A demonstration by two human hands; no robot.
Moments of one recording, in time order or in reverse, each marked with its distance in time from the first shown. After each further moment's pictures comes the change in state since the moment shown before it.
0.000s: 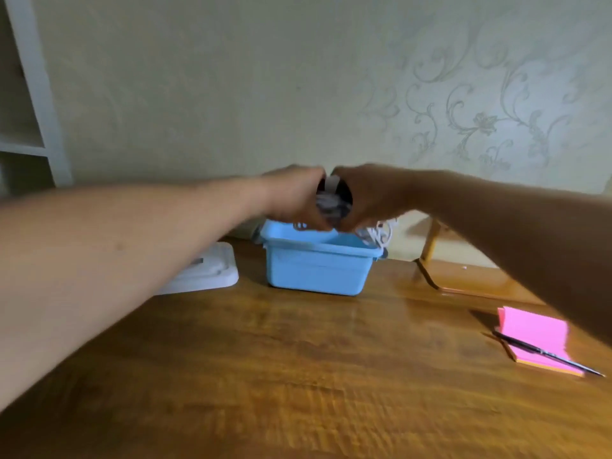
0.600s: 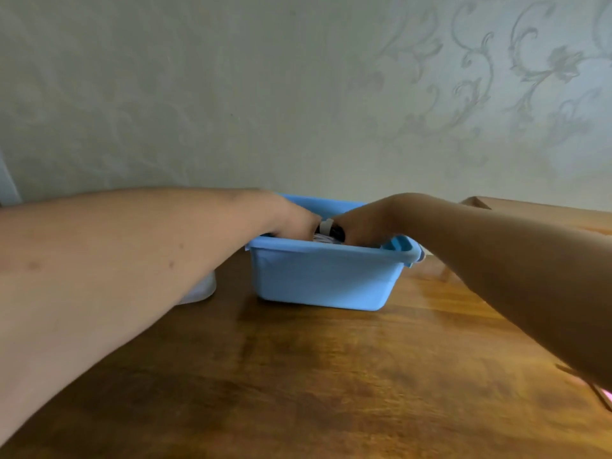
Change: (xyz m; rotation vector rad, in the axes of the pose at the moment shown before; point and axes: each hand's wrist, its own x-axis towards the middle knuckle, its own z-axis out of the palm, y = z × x) left_hand 0.115 -0.086 0.137 0.309 -0.649 0.001; right_hand 0.126 0.067 0.132 0.035 -0.531 -0.010
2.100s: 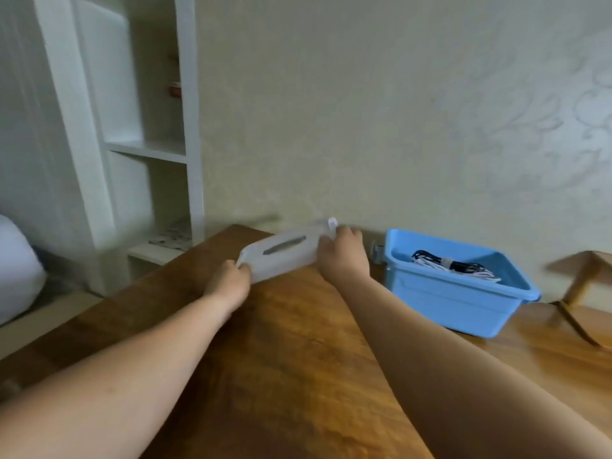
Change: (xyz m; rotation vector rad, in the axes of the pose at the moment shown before) left_hand -0.263 -0.148 0.199 -1.139 0.766 -0.943; right_hand 0.029 -0.282 0.013 0.846 0.794 0.154
